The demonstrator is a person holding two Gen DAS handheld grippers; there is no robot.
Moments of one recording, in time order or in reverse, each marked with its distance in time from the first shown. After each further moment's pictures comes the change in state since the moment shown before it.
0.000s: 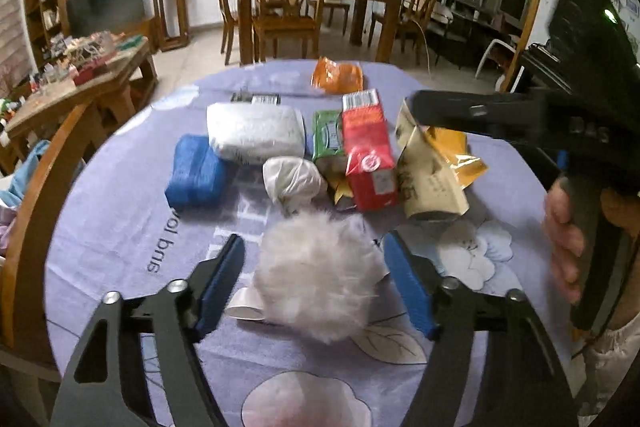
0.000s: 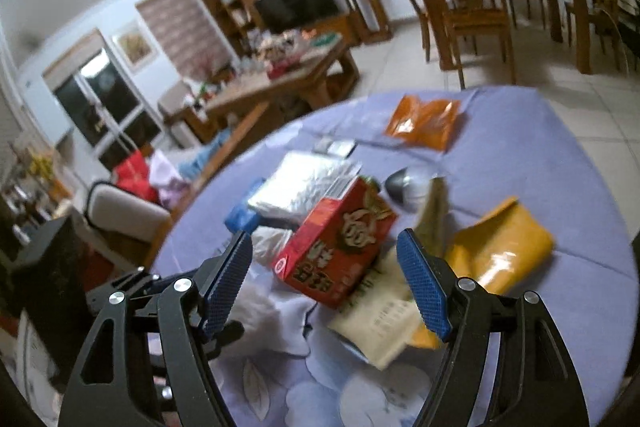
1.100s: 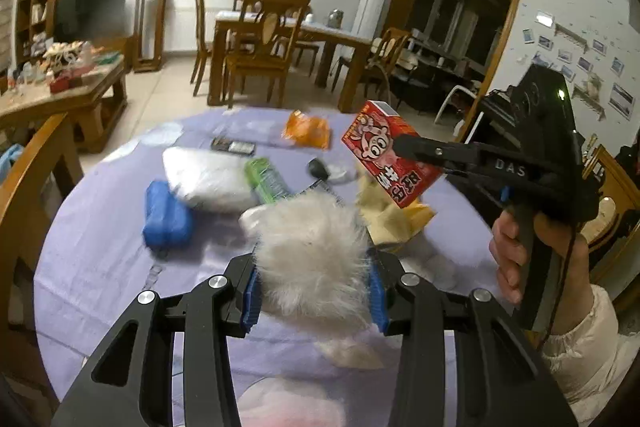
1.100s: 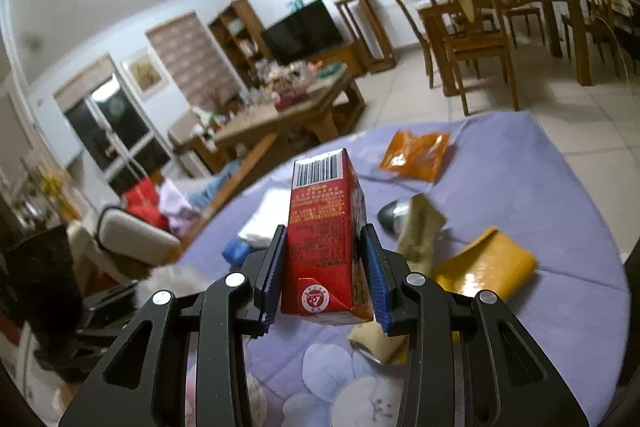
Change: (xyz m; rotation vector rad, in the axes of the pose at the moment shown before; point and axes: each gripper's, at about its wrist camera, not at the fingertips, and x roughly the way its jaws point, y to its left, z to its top) left arm -0.052 0.008 -0.001 -0.039 -0.177 -0.174; right arm -0.052 -0.039 -0.004 0.035 -0.173 0.064
